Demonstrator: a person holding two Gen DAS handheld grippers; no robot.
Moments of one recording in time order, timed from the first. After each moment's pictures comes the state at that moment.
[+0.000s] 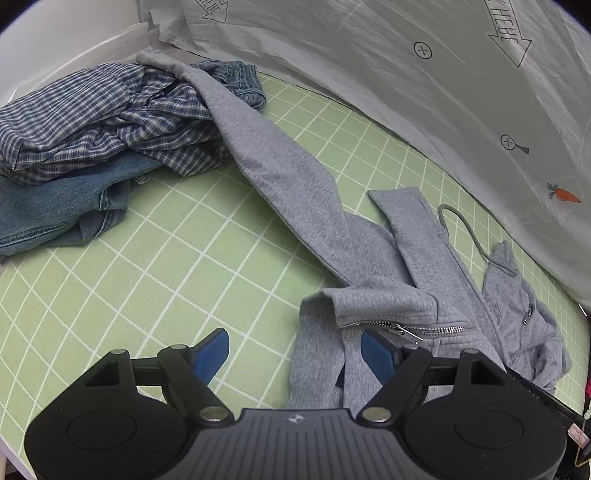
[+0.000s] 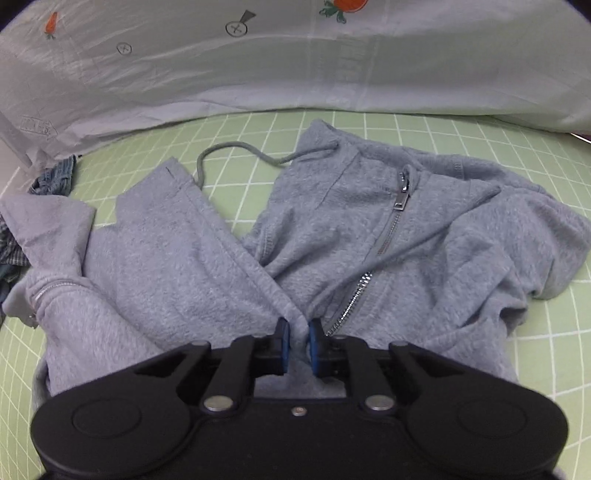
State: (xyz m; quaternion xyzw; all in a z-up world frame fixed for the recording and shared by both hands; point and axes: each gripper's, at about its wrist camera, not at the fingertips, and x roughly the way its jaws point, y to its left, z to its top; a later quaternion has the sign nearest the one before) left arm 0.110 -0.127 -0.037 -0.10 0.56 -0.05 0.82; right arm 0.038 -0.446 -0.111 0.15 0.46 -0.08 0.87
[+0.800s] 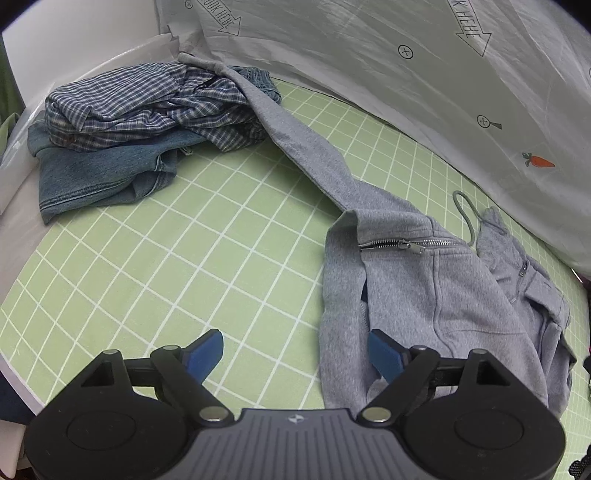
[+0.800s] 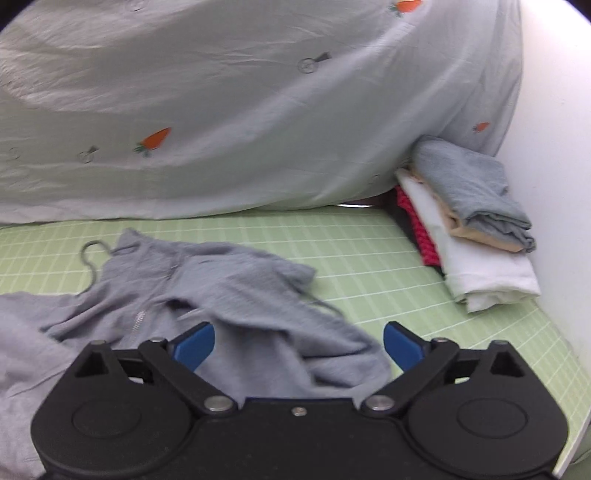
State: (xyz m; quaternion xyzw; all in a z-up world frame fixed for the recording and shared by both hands) left arm 0.010 -0.091 -0.023 -0.07 0.53 -0.06 0.84; right arm -0.093 -0.452 -0.032 0.04 0.35 -0.35 0.87
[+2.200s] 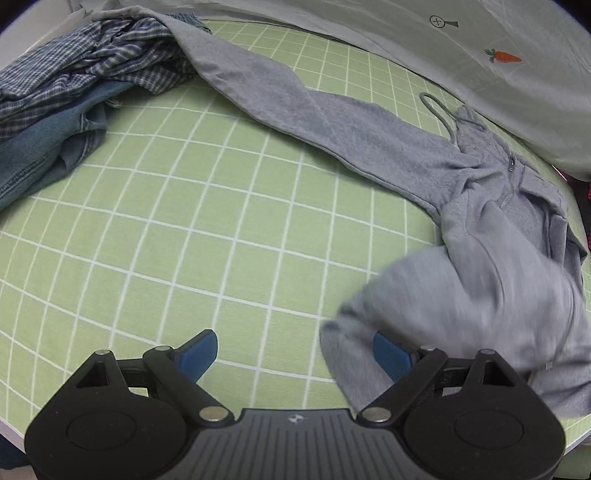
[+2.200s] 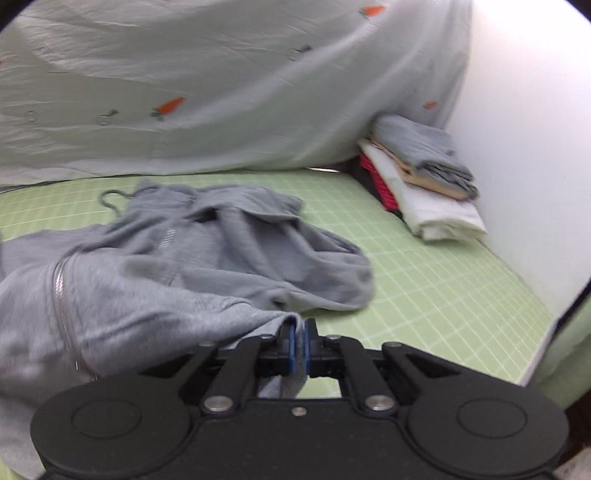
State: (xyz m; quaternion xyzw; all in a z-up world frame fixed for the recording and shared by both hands) left arm 0.007 -0.103 -0.087 0.01 0.59 -0.16 0.79; right arm -0.186 -0.354 -0.051 0.05 0.35 -0.45 0.82
